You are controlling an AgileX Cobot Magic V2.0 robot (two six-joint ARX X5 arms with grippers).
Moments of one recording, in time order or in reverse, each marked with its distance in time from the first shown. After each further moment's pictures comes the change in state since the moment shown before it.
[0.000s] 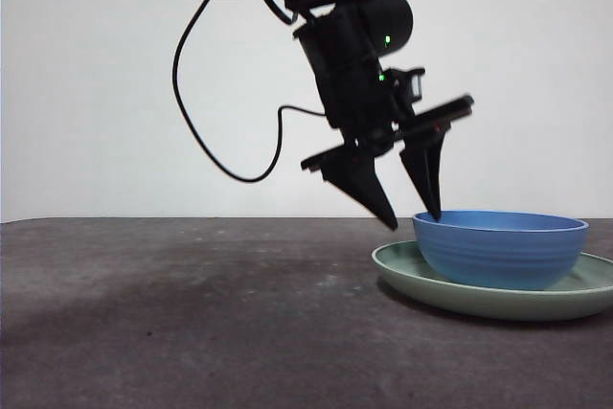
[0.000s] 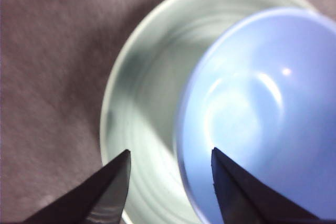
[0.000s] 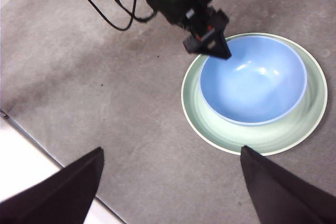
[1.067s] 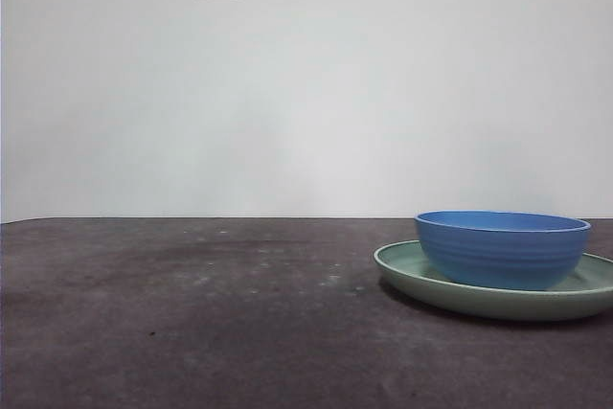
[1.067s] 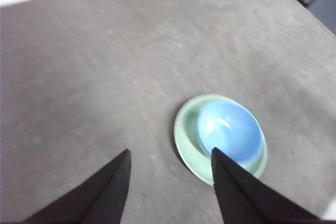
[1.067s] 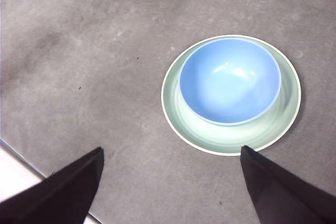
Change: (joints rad) left arm 0.316 -0.861 -0.365 -0.027 0.147 0.128; right arm 0.000 0.001 0.000 0.015 0.069 0.000
